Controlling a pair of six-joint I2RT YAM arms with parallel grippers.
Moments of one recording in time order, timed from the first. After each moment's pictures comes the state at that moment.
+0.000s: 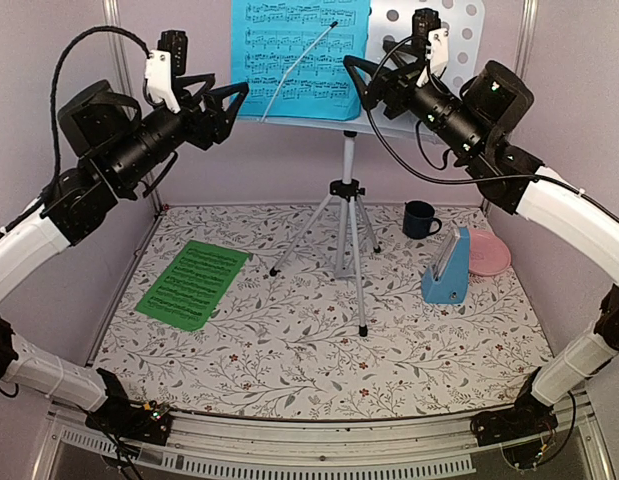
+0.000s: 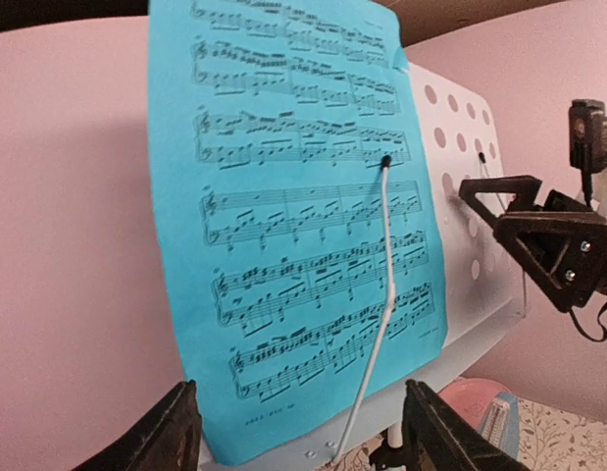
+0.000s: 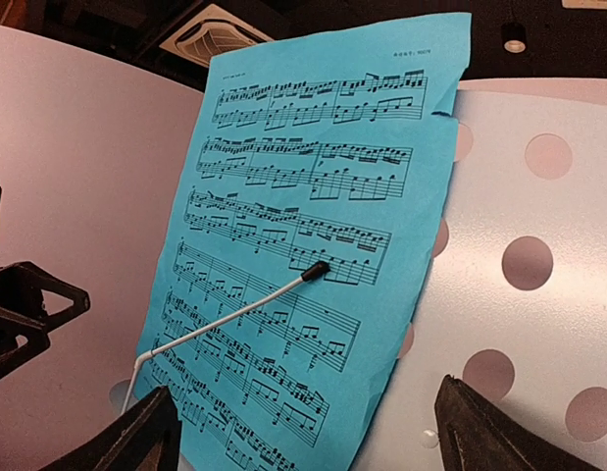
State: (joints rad) left arm -0.82 1.25 1.45 0.09 -0.19 0.18; right arm 0.78 1.52 1.64 0.35 -0.02 -0.16
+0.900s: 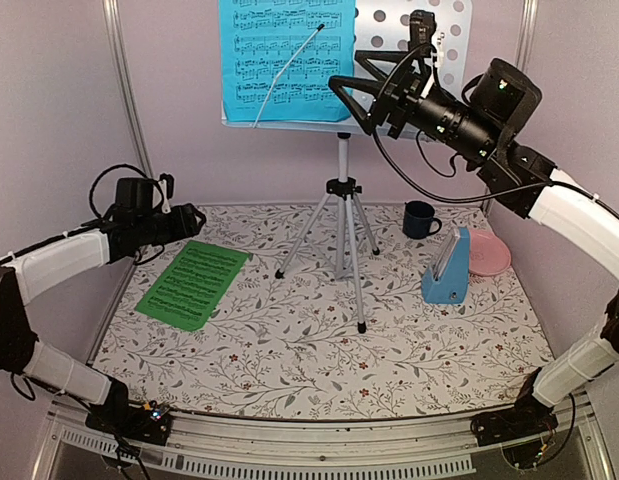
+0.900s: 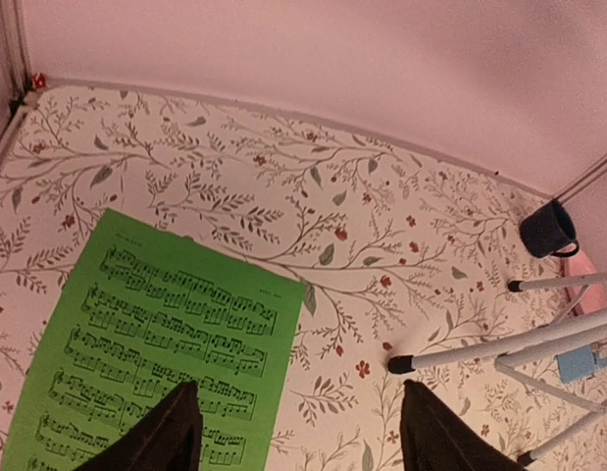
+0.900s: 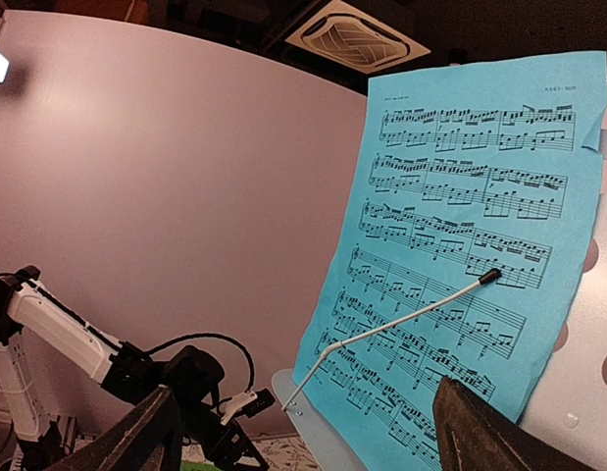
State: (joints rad) left arm -0.23 1.33 0.94 -0.11 0.08 -0.38; right arm 0.82 1.47 1.62 0.24 -0.33 -0.08
